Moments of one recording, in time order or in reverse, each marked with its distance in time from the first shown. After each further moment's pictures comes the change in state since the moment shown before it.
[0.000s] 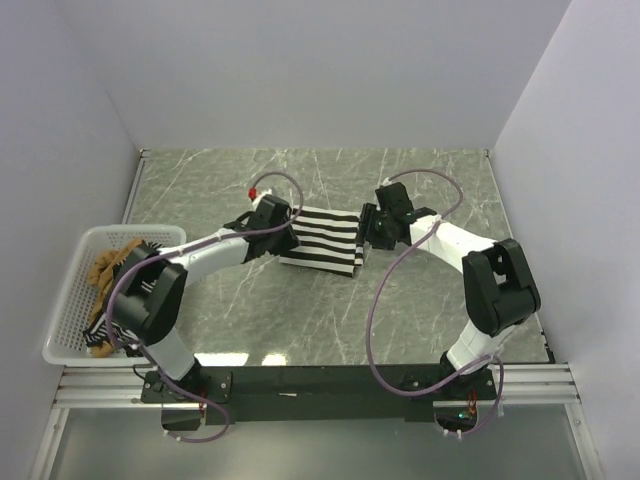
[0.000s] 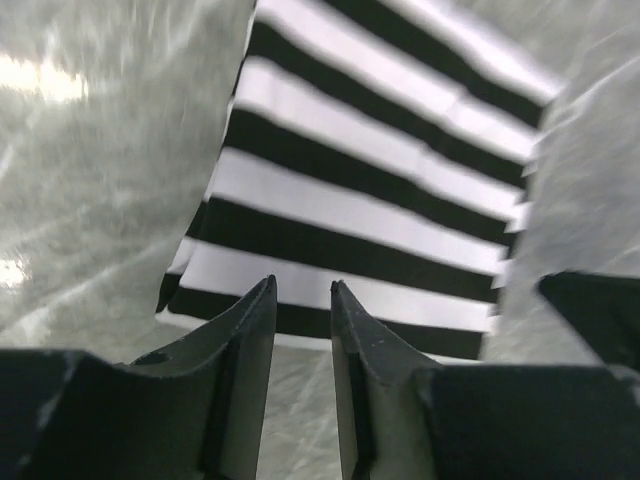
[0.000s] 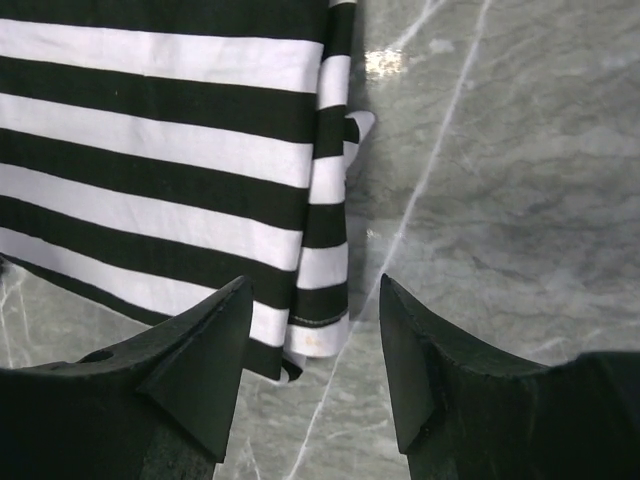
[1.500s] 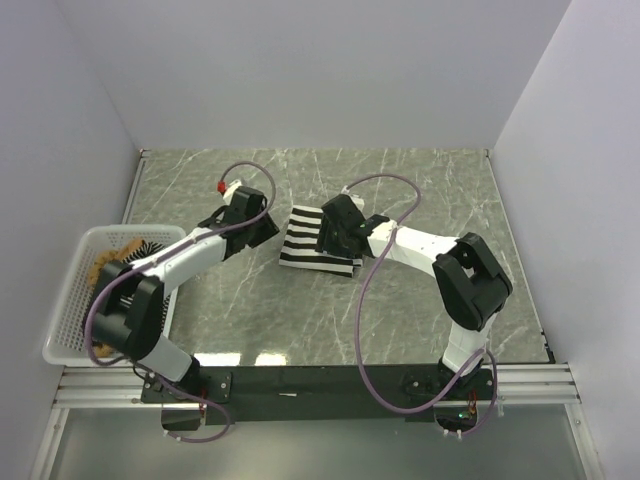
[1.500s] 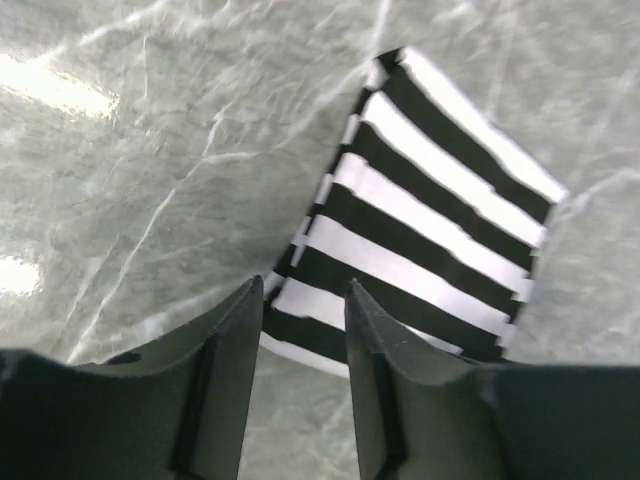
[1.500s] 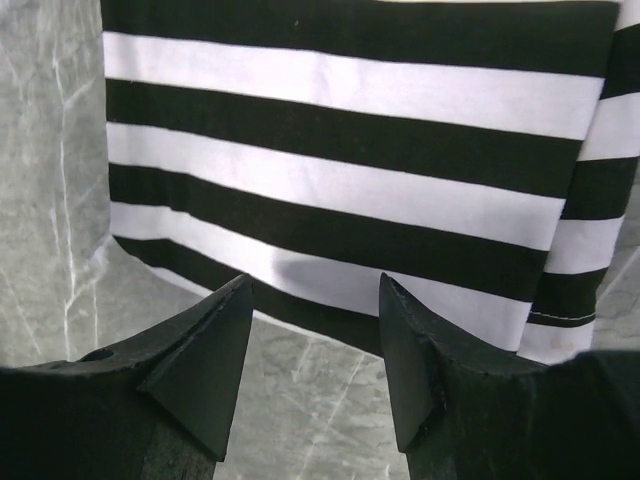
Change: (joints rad) left arm 0.095 -0.125 -0.046 -0.057 -0.062 -0.025; right arm 0.299 0.129 0.126 0.012 0.198 0.233
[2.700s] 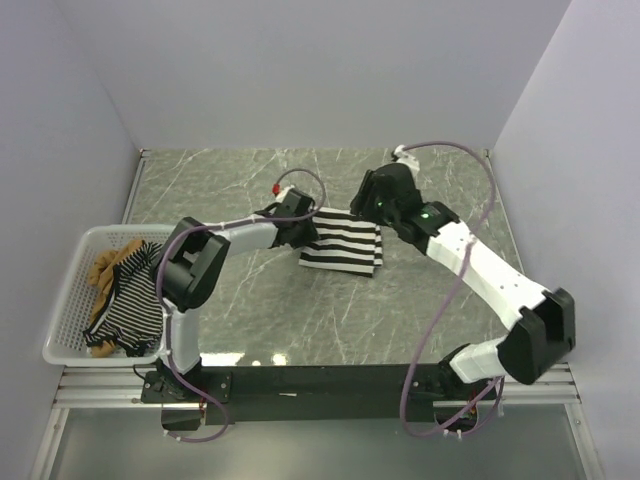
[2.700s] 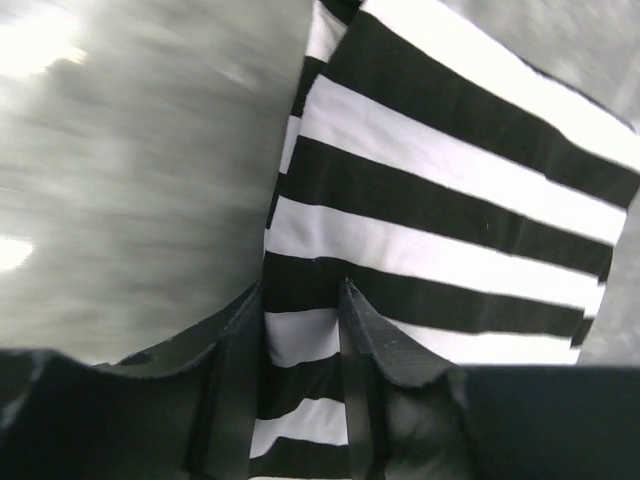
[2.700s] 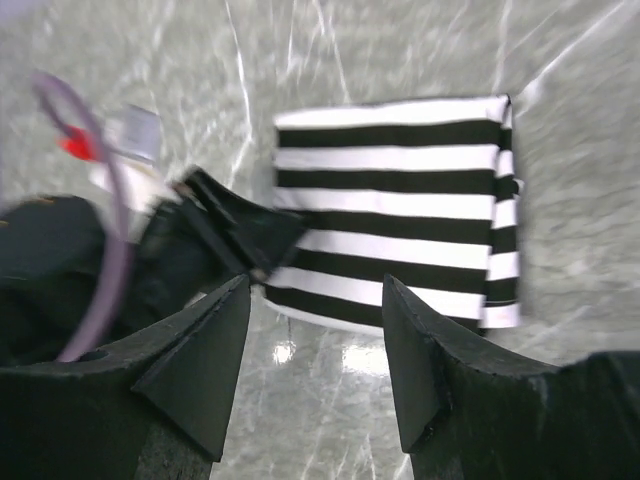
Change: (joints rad) left arm -0.132 0.456 0.266 0.080 0.069 0.008; right arm -0.119 -0.389 0.043 -0.133 0.121 -0.085
